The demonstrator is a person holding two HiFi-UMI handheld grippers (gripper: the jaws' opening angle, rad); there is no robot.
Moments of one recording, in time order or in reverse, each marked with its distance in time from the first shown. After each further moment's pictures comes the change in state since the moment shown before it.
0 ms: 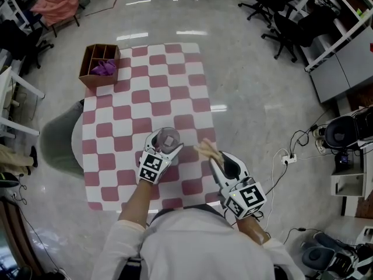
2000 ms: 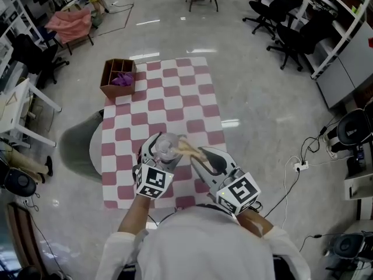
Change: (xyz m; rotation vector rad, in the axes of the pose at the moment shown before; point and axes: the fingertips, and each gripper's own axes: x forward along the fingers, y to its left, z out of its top) left arm -0.122 -0.015 0.096 0.302 0.052 0.171; right arm 0.009 0.114 0.061 -0.110 -0.127 0.272
